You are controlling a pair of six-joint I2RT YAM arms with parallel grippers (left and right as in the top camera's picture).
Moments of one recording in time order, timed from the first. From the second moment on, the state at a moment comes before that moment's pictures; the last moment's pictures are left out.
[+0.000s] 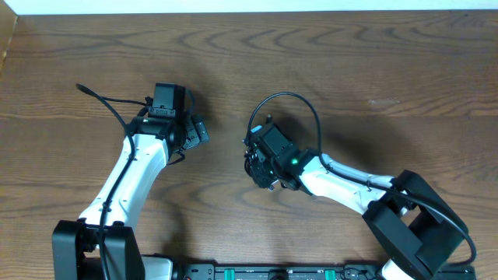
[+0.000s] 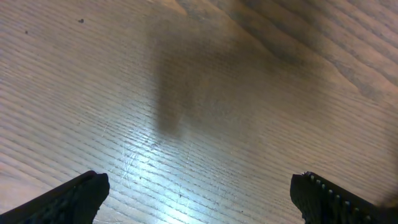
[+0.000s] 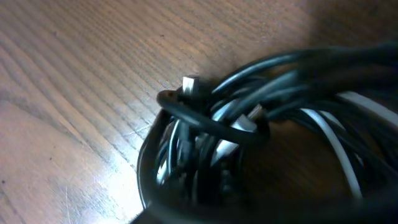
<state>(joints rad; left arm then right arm) -0.12 1.51 0.99 -0.71 -0.11 -0.49 0.79 1.81 0.95 -0.21 -0.12 0.25</state>
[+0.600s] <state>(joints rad) -0.12 1.51 0.99 -0.71 -0.08 -0.49 0.64 1.63 0.95 -0.13 -0.45 0.30</state>
